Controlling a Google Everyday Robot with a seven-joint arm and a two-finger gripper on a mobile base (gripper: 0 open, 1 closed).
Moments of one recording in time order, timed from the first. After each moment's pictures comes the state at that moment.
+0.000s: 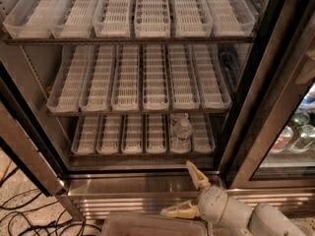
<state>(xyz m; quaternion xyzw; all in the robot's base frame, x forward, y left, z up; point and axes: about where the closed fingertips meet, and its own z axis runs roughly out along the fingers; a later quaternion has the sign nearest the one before) 0.444 -0.073 0.616 -0.36 0.62 0.34 0.61</state>
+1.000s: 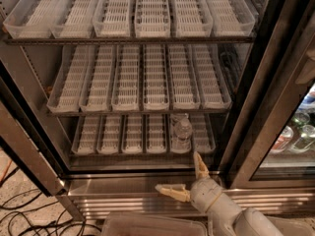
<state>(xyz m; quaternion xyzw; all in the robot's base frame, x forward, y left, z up) 0.498 -0.085 0.621 -0.25 0.66 0.24 0.67</state>
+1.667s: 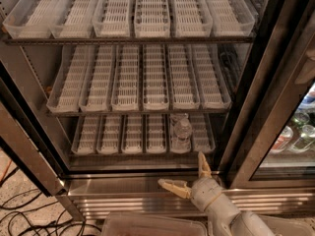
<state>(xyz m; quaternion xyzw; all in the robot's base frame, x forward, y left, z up) 0.516 -0.103 0.605 -0.20 0.67 0.20 0.68</state>
